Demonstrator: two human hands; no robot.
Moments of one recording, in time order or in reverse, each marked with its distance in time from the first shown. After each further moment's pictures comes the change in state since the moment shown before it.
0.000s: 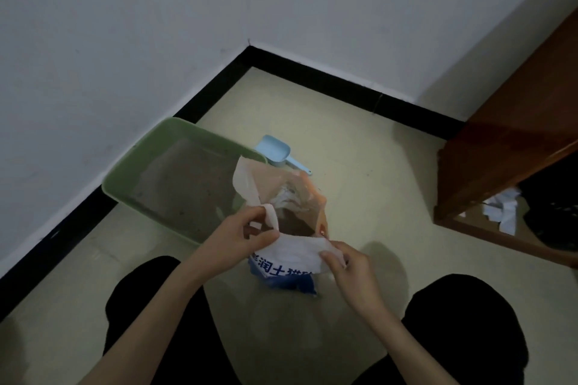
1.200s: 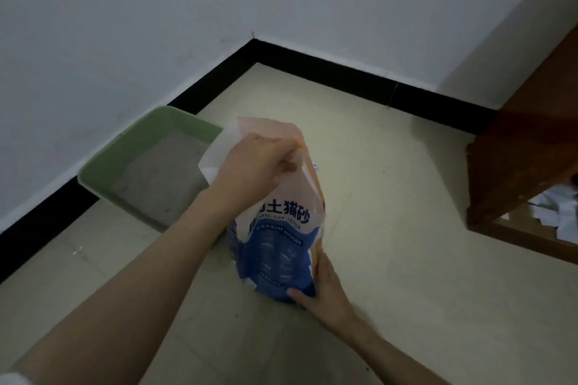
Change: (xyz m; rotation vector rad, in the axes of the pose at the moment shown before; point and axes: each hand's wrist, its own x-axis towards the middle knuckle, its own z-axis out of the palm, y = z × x) left_hand 0.102 -0.008 0.026 0.928 0.346 0.452; right_hand 0.055 0.145 0.106 0.084 -0.260 -0.182
